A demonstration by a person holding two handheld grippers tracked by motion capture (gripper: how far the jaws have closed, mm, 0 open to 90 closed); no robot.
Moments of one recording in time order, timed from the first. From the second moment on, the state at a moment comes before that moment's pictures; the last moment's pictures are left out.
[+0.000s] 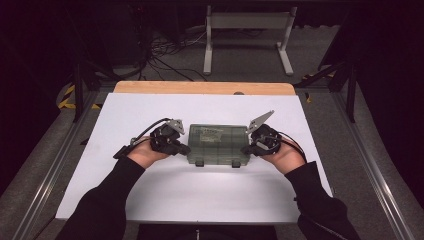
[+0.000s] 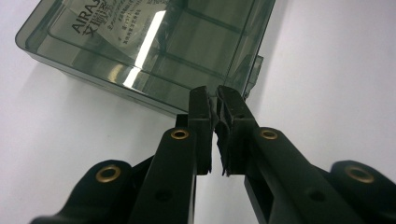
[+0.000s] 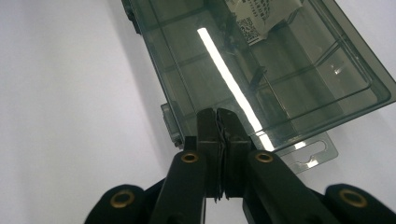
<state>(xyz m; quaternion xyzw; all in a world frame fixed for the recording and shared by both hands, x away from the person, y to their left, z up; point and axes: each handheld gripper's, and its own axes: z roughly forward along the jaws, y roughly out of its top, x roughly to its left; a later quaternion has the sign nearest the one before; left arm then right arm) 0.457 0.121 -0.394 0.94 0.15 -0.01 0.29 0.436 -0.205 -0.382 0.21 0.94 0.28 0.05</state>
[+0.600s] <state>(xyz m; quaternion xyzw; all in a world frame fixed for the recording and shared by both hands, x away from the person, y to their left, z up) 0.457 0.120 -0.396 0.95 0.15 -0.01 0.28 0.435 -0.203 -0.387 0.21 0.93 0.28 0.06</state>
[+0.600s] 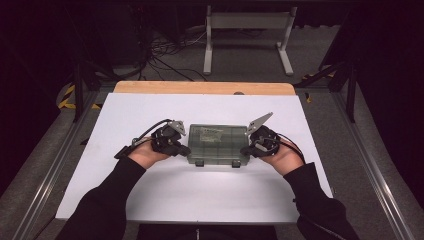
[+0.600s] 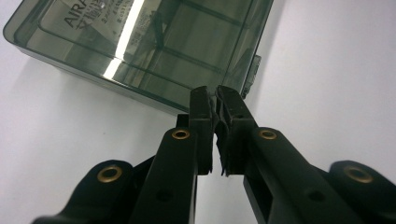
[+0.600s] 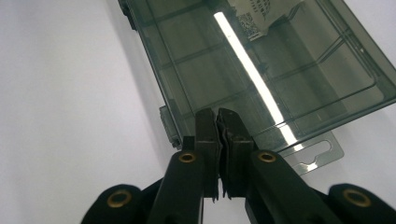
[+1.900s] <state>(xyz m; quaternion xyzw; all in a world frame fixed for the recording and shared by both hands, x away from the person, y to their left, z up) 0.393 0.211 -0.370 0.82 0.23 0.12 0.51 0.387 -0.227 -0.358 0.21 0.84 0.47 0.17</state>
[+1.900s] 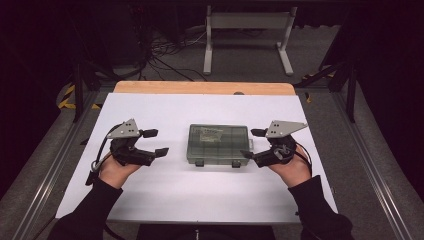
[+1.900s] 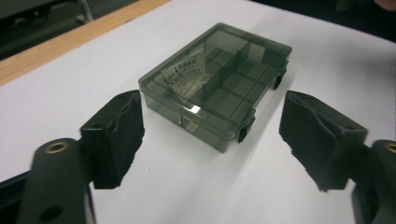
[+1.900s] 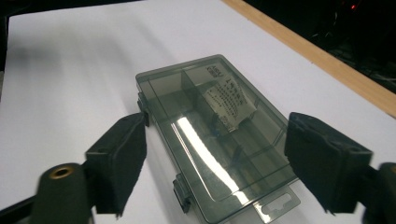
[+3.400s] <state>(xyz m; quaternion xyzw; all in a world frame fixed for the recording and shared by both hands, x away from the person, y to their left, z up) 0.352 0.271 -0.445 0.72 0.24 0.20 0.62 0.352 -0.263 -0.416 0.20 0.75 0.58 0.25</state>
